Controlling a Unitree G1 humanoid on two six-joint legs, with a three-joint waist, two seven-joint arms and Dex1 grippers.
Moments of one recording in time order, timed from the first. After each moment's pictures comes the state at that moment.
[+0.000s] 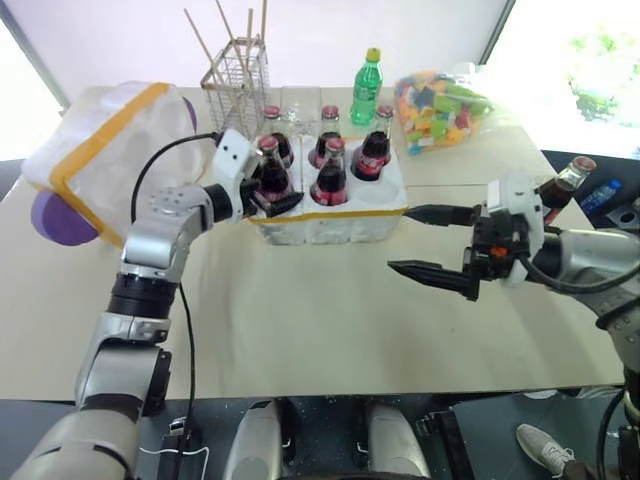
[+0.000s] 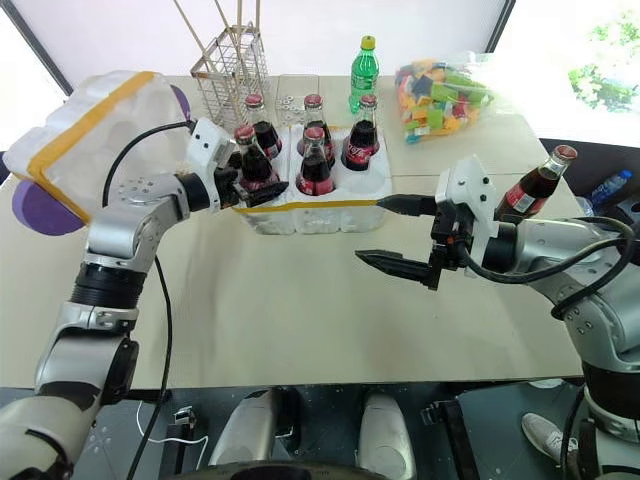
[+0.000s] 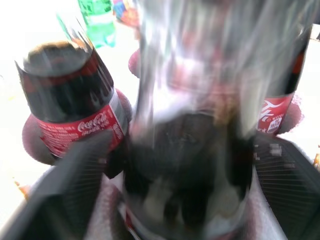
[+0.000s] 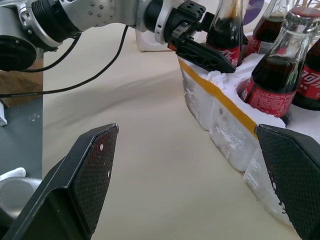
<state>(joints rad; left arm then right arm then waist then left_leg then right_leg) -0.78 0.47 -0.05 0.22 -0.27 0.51 -0.74 -0.36 -0.88 -0.19 -0.50 0.80 0.75 0.90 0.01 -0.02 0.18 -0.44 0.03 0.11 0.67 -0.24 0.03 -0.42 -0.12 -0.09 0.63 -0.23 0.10</state>
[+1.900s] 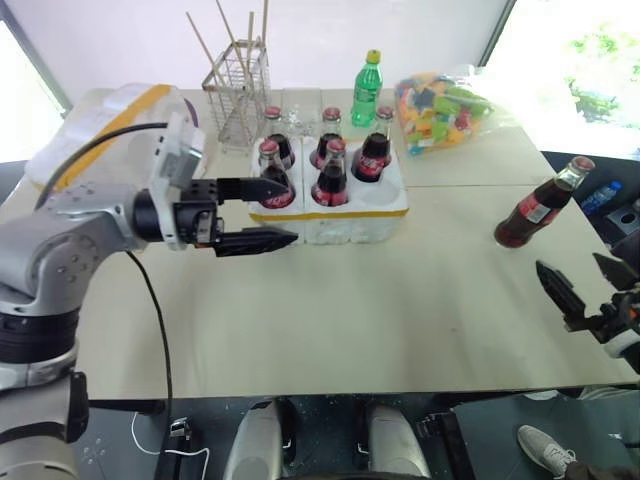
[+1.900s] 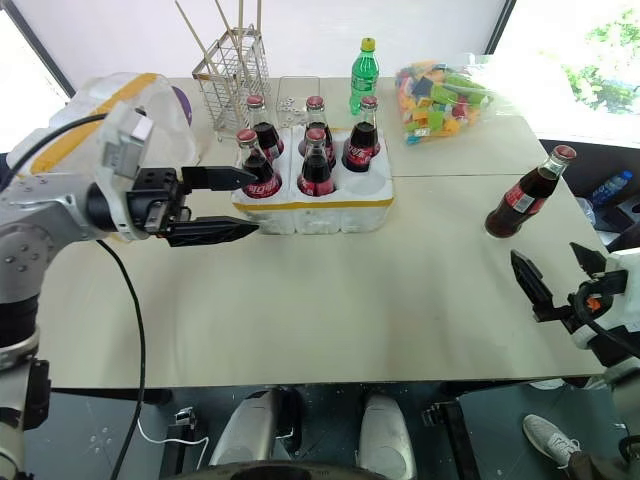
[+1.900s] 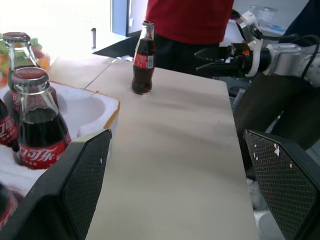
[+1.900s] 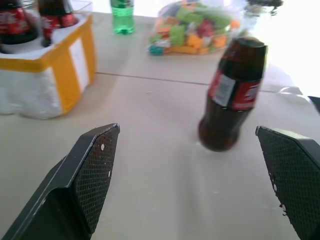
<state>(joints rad) -0.64 0.79 0.08 -0.27 -0.89 0.84 -1.04 0.30 -0.55 -0.76 -0.58 0.65 0.57 0.43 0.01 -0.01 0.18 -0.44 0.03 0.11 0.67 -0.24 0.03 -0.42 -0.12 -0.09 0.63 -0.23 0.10</state>
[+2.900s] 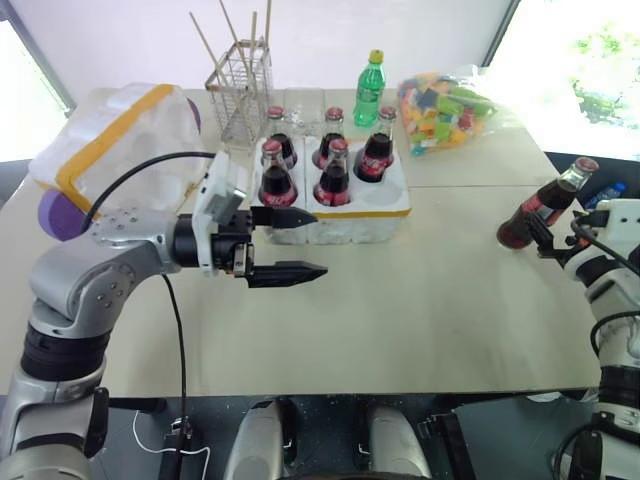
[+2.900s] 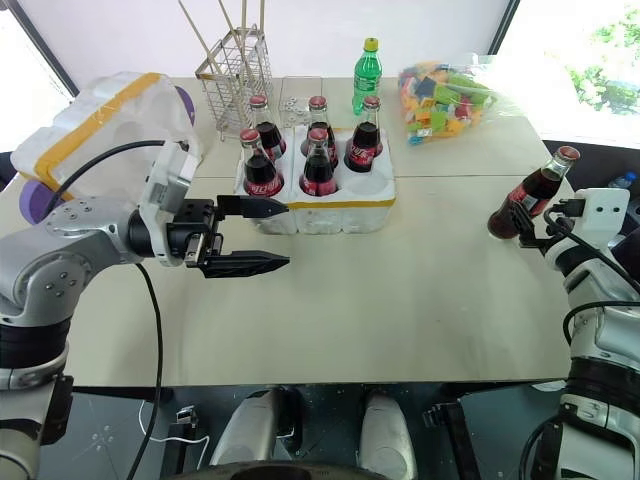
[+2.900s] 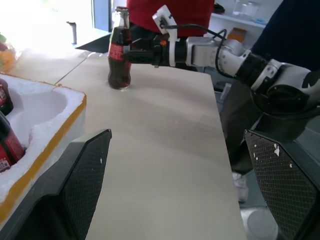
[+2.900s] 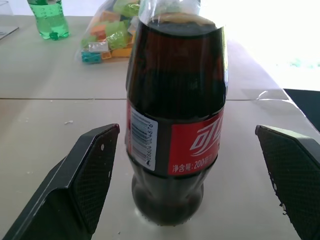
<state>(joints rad) -0.57 0.73 0.03 -0.41 -0.87 0.84 -1.00 -0.33 -0.65 -0.48 0.31 0.37 0.27 0.44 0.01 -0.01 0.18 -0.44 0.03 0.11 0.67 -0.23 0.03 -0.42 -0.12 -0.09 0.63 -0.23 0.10</state>
